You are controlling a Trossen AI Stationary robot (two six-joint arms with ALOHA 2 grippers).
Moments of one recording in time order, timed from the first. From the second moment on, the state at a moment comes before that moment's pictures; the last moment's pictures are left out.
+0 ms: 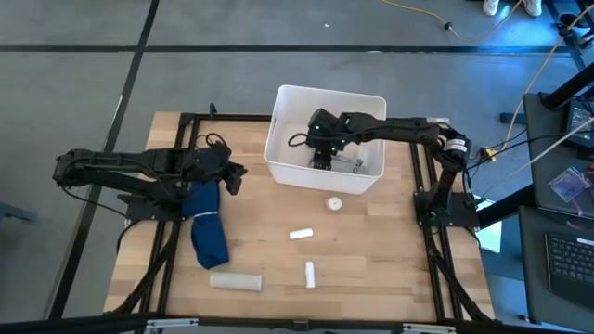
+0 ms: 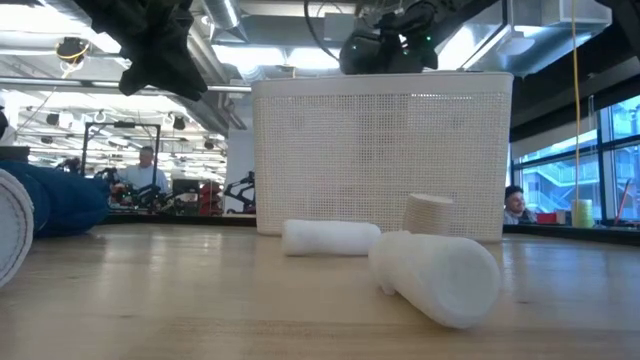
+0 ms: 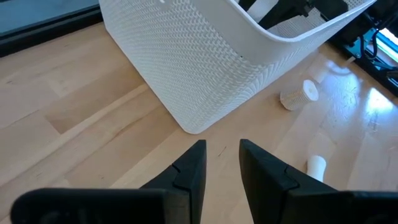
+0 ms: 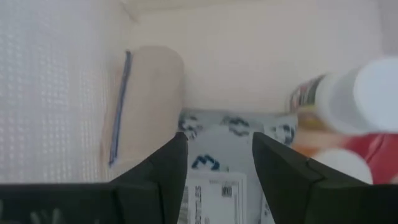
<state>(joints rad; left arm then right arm) 0.06 0.84 0.72 -0.57 -0.32 -0.70 -0.38 1.84 1.44 -0.70 -0.11 -0.14</state>
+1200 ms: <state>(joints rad) 0.06 0.84 0.72 -0.57 -0.32 -0.69 -0.34 1.97 1.44 -0.73 -0.34 -0.16</state>
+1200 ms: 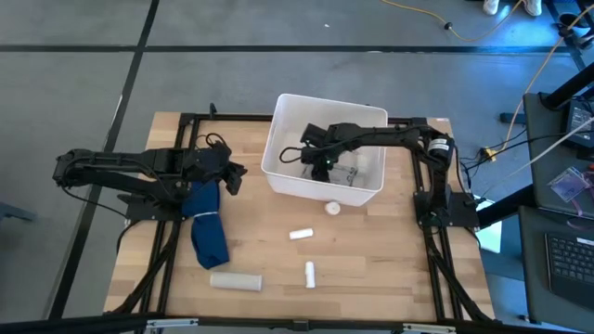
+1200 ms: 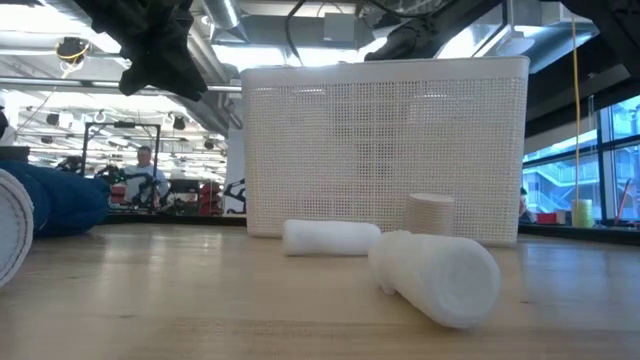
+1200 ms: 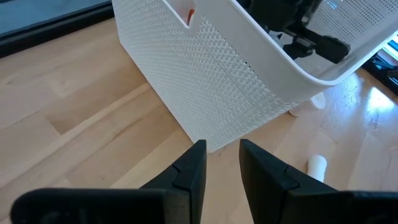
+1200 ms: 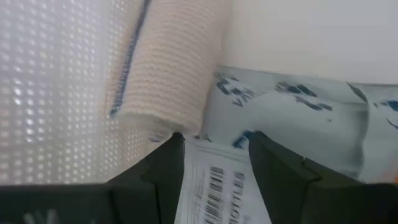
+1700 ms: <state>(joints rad) 0.06 0.84 0.72 -0.58 -0.32 -0.69 -0.34 1.96 1.70 -0.92 -0.34 -0.11</state>
